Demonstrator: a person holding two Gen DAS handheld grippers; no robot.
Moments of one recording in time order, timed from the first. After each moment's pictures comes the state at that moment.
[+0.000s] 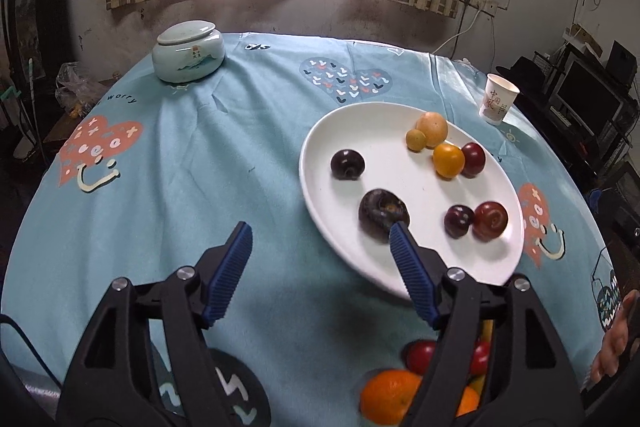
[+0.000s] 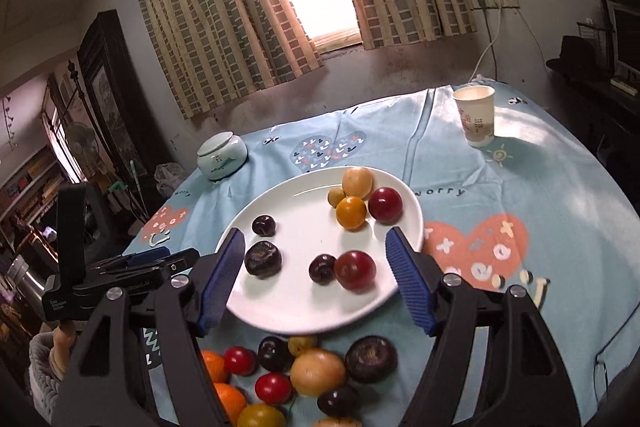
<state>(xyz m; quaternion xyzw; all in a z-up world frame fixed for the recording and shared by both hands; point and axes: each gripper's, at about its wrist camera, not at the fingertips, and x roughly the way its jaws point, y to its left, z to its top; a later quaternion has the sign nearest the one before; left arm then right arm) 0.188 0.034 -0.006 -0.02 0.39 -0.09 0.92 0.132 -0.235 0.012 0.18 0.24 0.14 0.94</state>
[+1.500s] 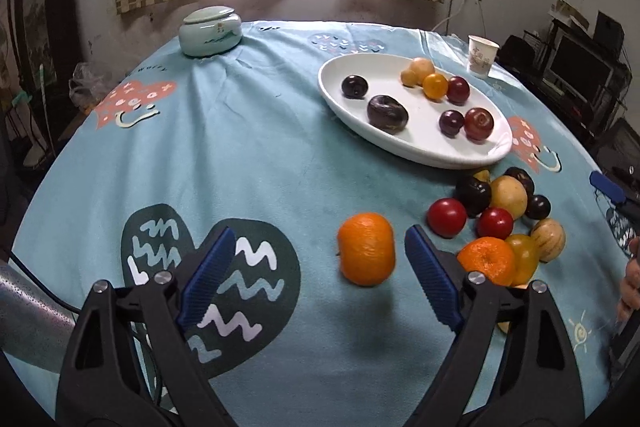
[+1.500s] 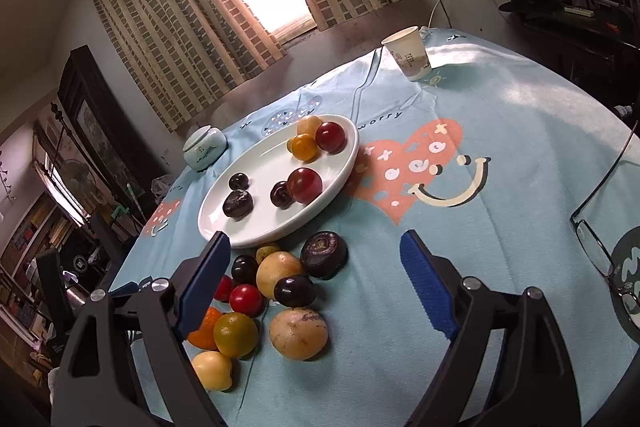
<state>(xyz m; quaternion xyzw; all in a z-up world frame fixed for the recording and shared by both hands) 0.091 0.053 -0.039 0.02 0.38 -0.09 0.92 0.067 -0.270 -0.040 0.26 0.27 0.11 0.92</state>
